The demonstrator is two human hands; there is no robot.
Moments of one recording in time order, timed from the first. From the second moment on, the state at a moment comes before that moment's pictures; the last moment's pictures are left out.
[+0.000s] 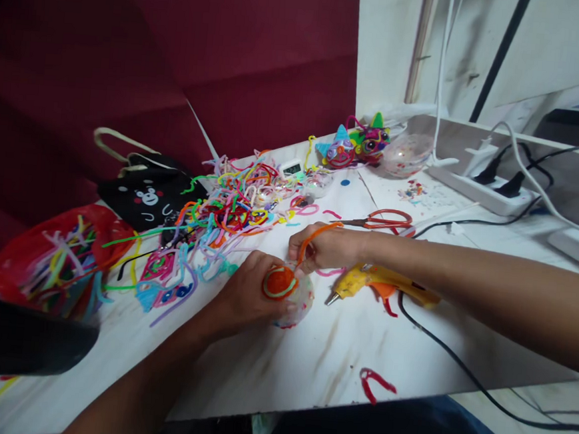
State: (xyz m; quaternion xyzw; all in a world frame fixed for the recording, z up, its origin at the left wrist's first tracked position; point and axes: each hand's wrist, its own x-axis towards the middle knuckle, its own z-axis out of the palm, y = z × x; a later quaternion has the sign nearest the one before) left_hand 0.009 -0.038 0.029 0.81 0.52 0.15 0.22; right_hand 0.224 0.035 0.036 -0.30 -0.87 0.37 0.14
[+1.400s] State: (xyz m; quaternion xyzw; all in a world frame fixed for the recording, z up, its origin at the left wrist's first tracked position) left_hand 0.009 -0.038 0.043 0.78 0.55 0.17 0.23; right_hand 0.215 0.028 0.034 -0.29 -0.90 0.31 0.13
